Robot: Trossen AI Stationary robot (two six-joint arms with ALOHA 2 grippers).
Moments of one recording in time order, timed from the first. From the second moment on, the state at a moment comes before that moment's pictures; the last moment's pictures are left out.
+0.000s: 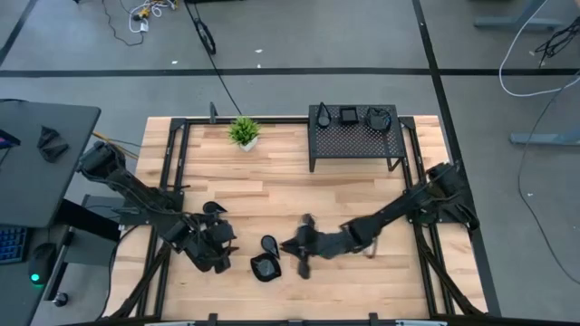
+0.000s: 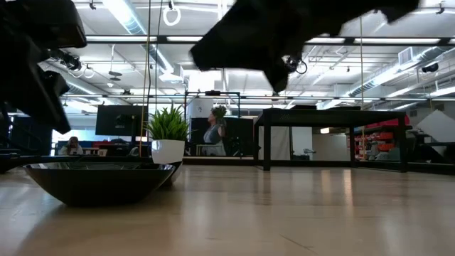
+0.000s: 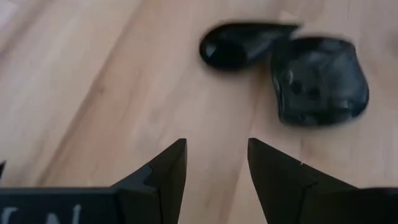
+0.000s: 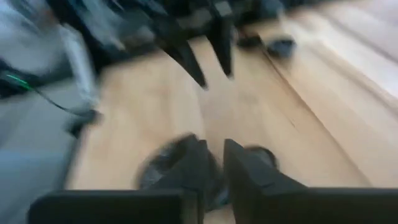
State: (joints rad) left arm -0.73 1.35 0.62 -0.31 -0.51 -0.98; right arm 0.45 1.88 1.03 0.43 0.41 0.47
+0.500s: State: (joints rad) left arm -0.72 1.35 0.60 -0.29 -0.61 -0.97; right arm 0.32 2.17 1.65 -0.36 0.27 0.69
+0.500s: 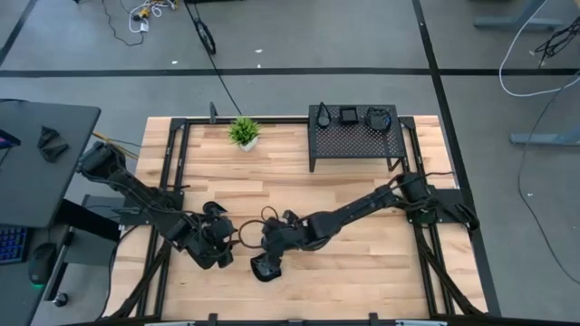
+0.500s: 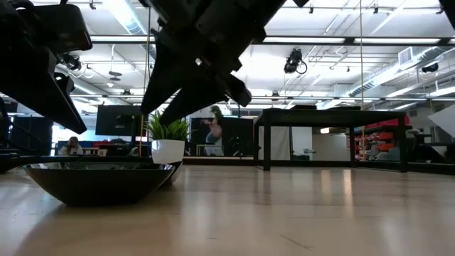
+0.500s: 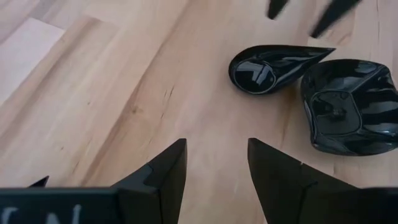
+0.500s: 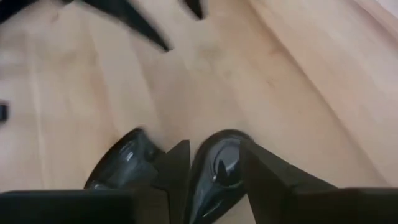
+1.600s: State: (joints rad) left arm -0.72 1.35 0.60 -0.30 -0.64 -0.97; right arm 0.30 2.25 1.65 -0.47 0.09 0.93
